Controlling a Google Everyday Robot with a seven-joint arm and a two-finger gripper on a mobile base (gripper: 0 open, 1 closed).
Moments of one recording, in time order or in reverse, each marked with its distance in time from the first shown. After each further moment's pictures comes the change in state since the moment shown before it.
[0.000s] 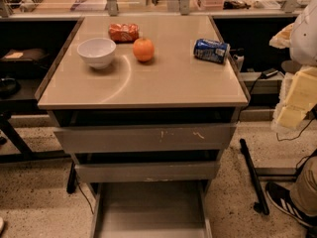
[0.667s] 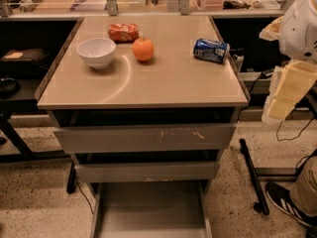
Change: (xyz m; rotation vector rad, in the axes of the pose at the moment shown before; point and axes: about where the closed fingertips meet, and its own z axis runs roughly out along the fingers) arm -0.016 -0.014 0.003 0.029 -0.026 -0.049
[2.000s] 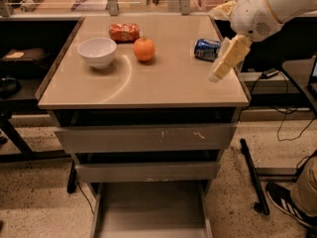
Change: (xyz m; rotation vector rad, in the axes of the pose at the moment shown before) arm -0.089 -0.108 0.064 0.009 -0.491 -0.097
